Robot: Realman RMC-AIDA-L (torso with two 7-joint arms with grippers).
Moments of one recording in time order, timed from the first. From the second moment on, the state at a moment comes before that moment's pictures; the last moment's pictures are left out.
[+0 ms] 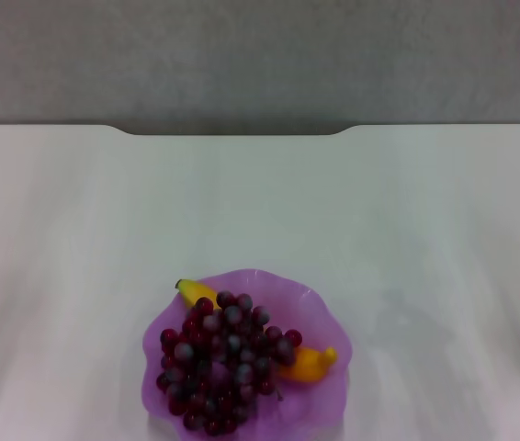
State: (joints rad) left arm -0.37 -1.90 -1.29 -0.42 2.87 1.12 -0.27; right arm 0.38 2.01 0.38 0.36 -1.78 -1.30 -0.17
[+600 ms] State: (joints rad) left arm -0.39 -1.84 -1.13 -0.20 2.87 1.23 -0.50; right arm 0.38 2.01 0.39 0.29 -1.60 -1.29 -0.18
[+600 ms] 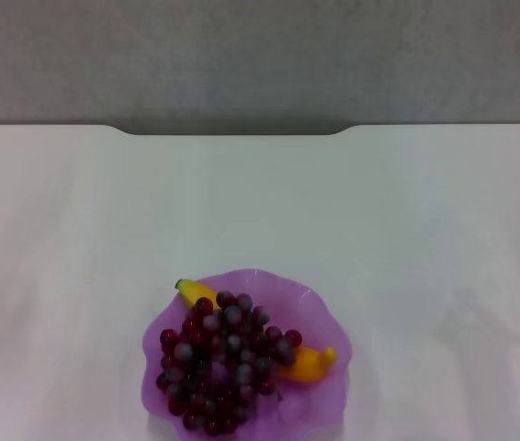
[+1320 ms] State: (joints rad) left arm -0.38 -1.93 -1.39 -0.13 2.87 1.20 -0.41; right arm 0.42 2.01 0.39 0.20 -1.43 -1.24 -0.17
